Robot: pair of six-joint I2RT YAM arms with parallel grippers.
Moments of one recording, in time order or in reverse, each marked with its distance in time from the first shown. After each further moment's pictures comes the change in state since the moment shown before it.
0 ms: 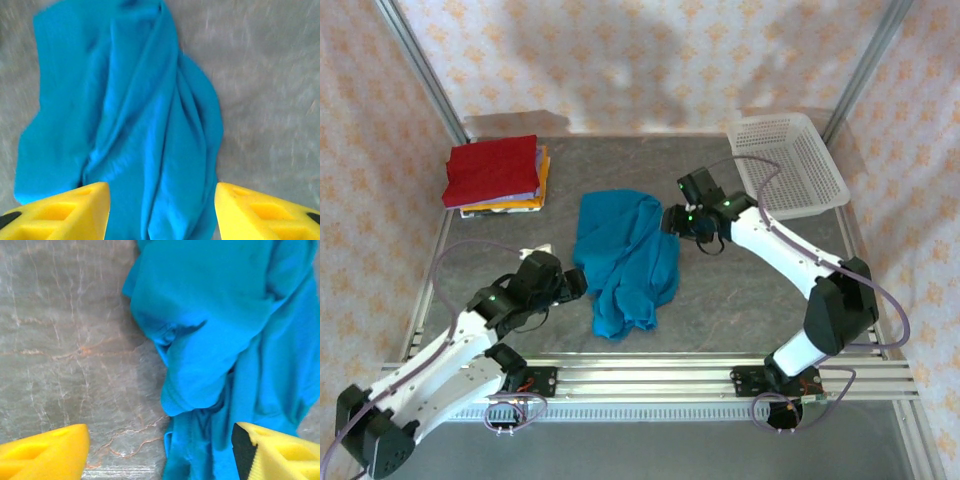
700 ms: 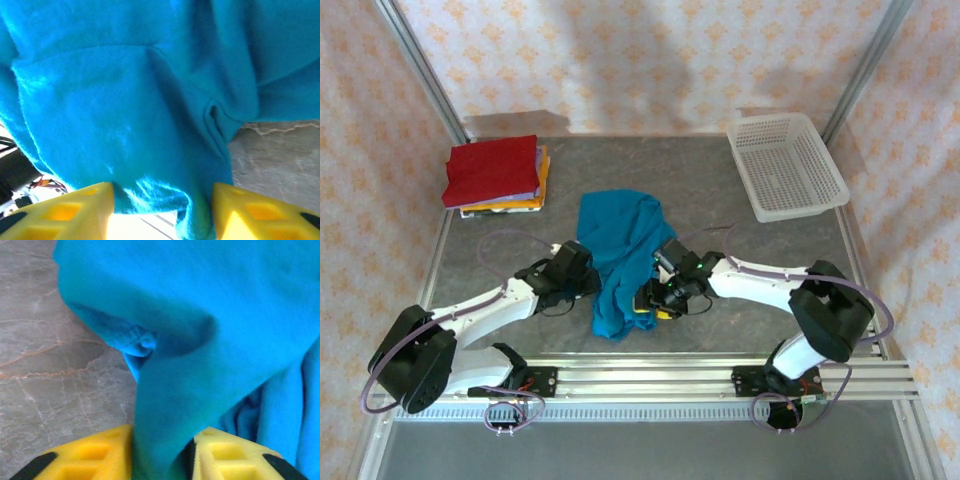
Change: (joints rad) left arm -0.012 0.402 -0.002 0.319 0.049 -0.025; right arm 0.263 0.000 -0.412 0.323 -0.403 0.271
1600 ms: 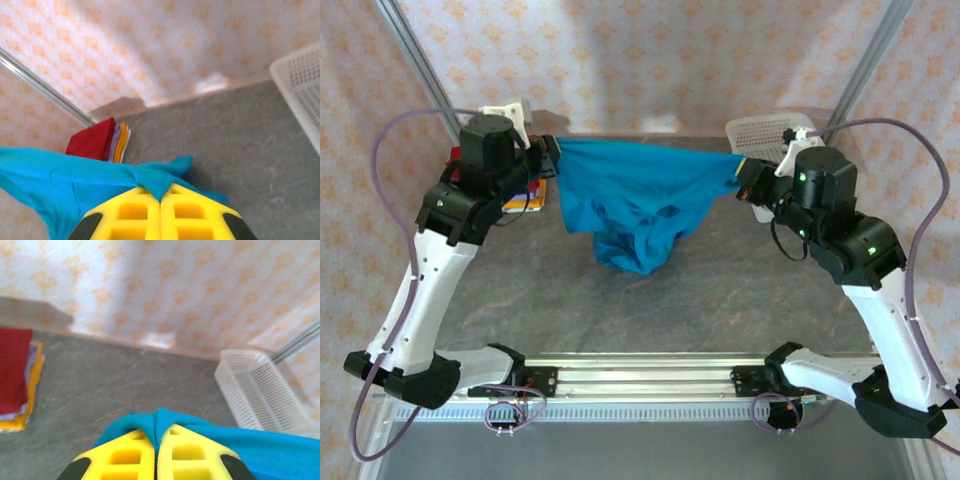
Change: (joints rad) left arm 0.237 0.048 1.168 -0.488 -0.010 0.364; right arm -0.311 -0.475 0.809 -0.469 0.669 -0.401
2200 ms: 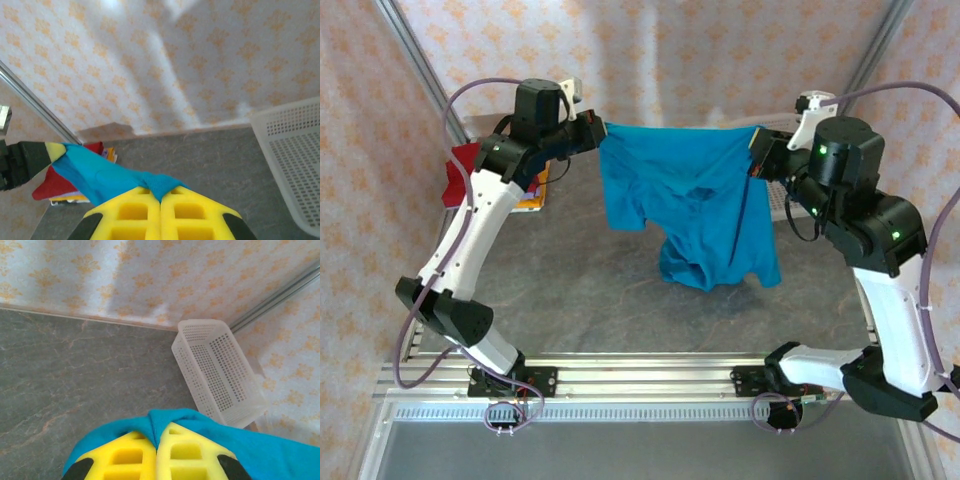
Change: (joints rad) left arm 0.000 0.349 0.195 0.046 0.248 -0.063; right arm 0.000 0.134 0.284 -0.109 0.045 -0.135
